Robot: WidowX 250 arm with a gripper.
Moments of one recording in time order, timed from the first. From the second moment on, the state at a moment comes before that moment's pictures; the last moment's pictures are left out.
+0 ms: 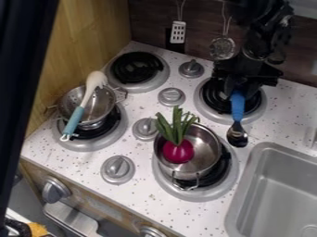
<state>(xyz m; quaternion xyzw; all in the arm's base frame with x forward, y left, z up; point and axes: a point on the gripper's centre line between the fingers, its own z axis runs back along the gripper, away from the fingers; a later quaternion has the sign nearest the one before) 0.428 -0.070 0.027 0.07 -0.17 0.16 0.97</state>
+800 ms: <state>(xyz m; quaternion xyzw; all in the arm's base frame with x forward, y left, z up) 0.387 -0.055 0.044 0.02 -0.12 0.12 0.99</state>
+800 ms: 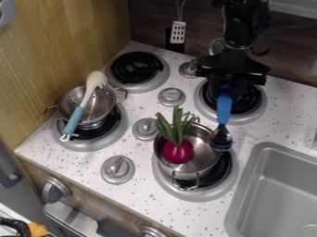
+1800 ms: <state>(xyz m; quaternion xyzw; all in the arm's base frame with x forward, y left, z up) 0.375 -0.046 0.031 0.02 -0.11 0.06 0.99</state>
